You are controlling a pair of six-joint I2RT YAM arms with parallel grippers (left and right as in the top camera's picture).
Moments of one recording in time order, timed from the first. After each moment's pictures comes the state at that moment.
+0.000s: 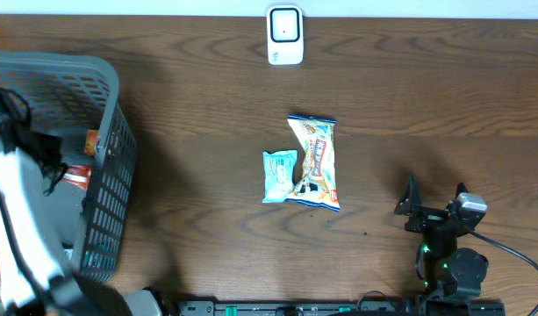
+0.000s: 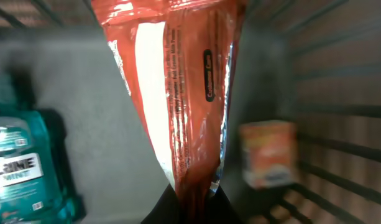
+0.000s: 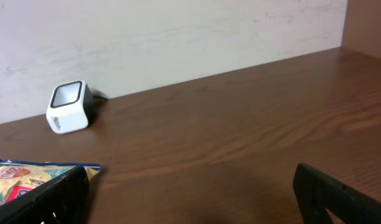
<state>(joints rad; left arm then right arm) 0.56 1.44 1.32 -1.03 -0.16 -0.87 -0.10 0.01 0.01 -0.07 0.00 0.22</state>
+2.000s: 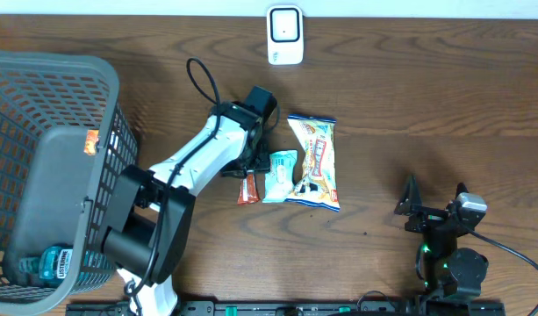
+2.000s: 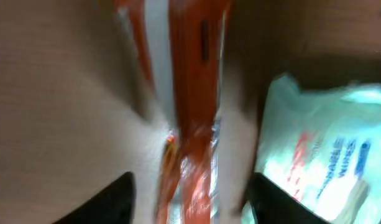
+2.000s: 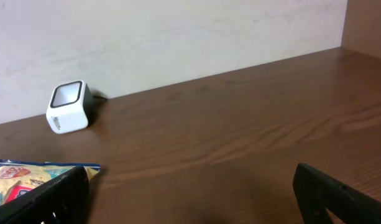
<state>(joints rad) -0.49 1.91 1.33 -0.95 0.02 -0.56 -0.10 0.01 0.01 -0.07 0.00 0.22</state>
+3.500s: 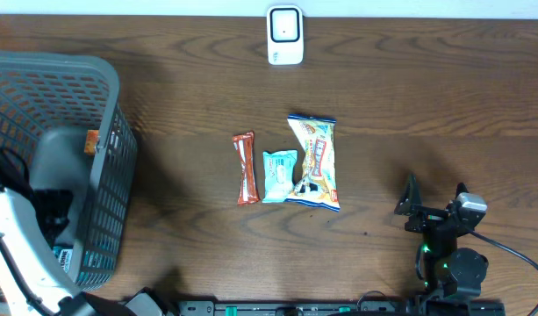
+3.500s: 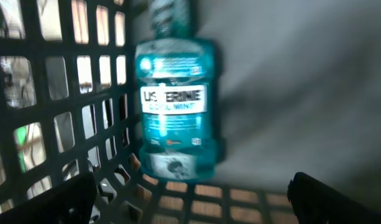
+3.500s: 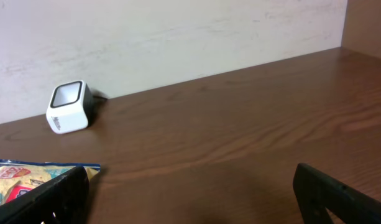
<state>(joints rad) 0.74 1.35 1.15 -1.33 -0.20 -0.80 -0.10 0.01 0.01 -0.07 0.00 0.22</state>
